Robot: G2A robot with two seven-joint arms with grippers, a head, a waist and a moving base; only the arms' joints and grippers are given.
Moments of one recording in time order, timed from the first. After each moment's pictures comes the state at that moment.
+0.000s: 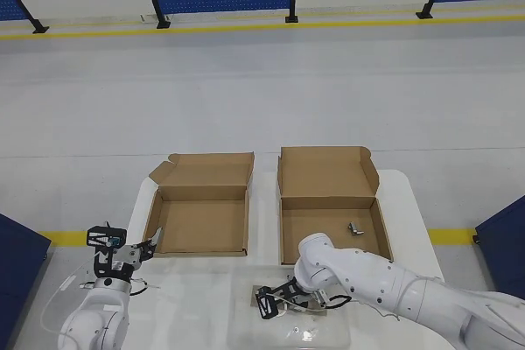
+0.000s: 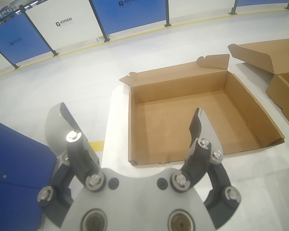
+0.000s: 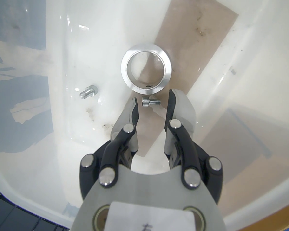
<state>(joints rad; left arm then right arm) 1.73 -1.15 -1.60 -1.80 1.33 0.00 0.00 -0.63 -1.10 0.17 -1.45 -0.87 -0.81 1.01</state>
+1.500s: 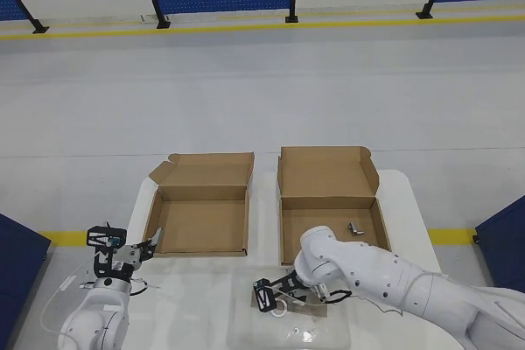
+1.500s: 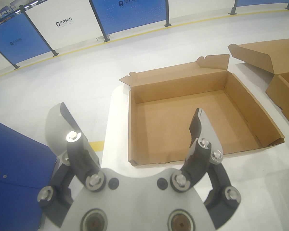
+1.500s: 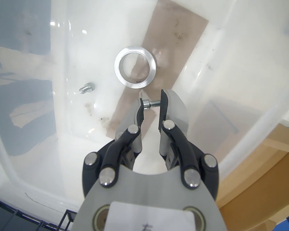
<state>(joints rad) 1.73 -1.15 -1.60 -1.80 1.33 0.00 0.00 -0.60 -1.06 0.20 -1.52 -0.80 -0.78 1.04</state>
